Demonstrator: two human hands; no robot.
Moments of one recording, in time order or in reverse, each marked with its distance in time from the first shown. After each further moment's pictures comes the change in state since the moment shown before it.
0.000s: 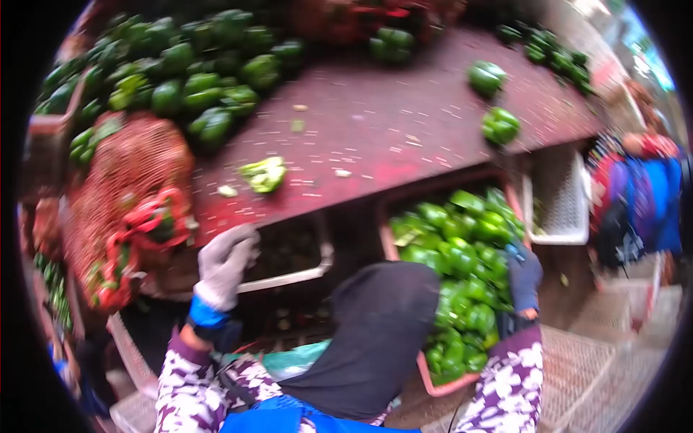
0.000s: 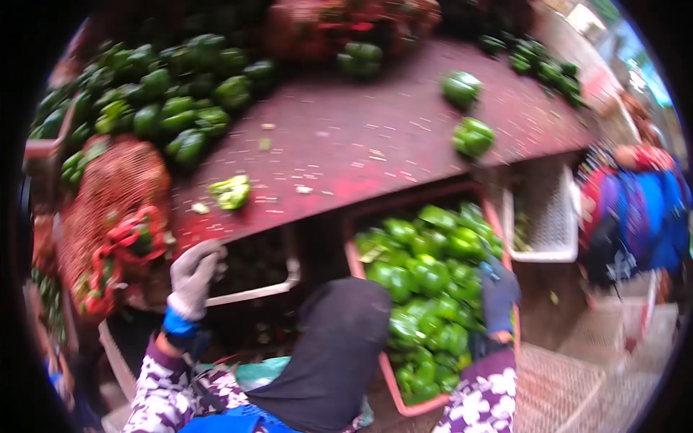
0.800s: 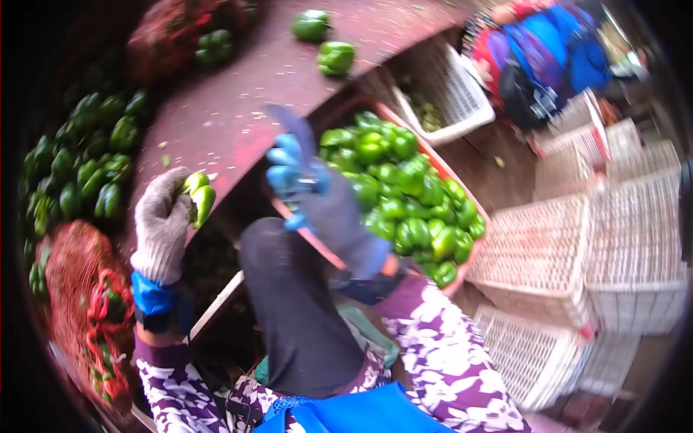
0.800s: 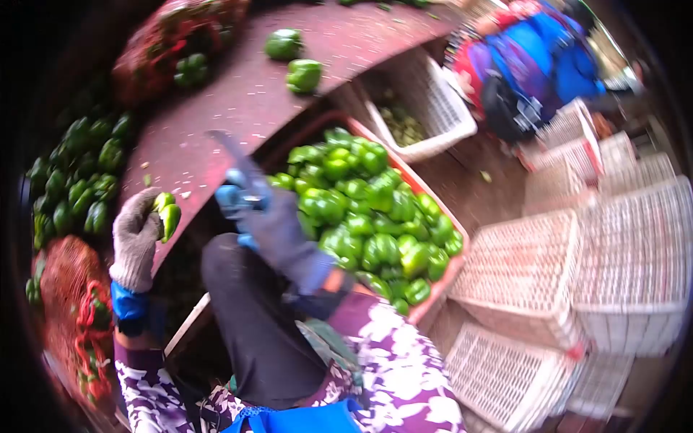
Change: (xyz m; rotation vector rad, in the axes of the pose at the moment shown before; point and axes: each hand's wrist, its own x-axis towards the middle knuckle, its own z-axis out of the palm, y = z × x) left_hand 0.075 0.076 0.093 0.099 -0.387 0.493; right_hand -0.066 -0.204 0.066 1.086 -0.050 -0.235
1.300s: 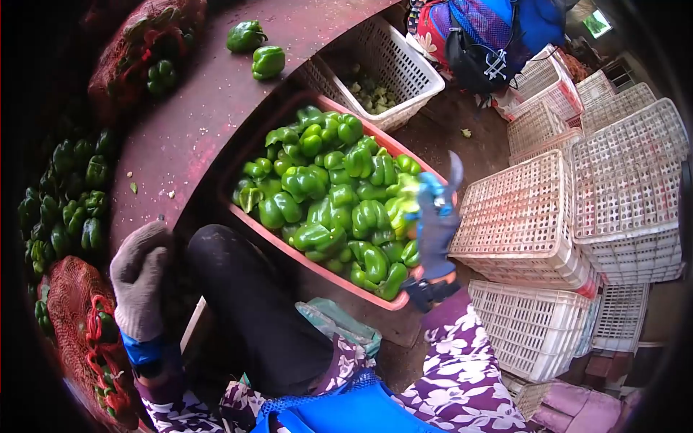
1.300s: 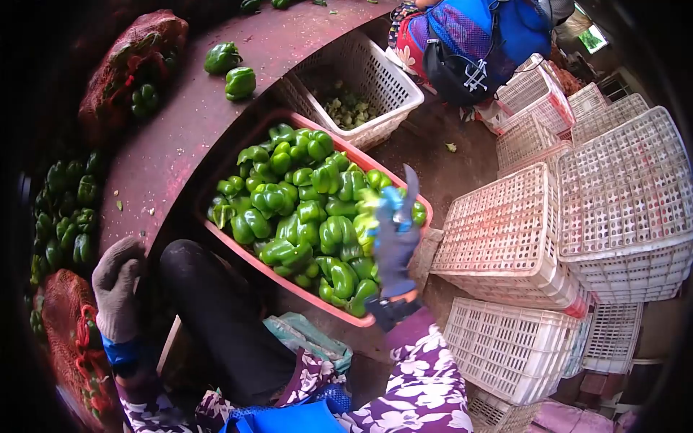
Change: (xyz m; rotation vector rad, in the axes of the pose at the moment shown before) left_hand -0.056 0.086 0.009 0.014 -0.189 -0.138; right_hand -0.132 -0.028 -0.183 -0.244 0.757 -0.042
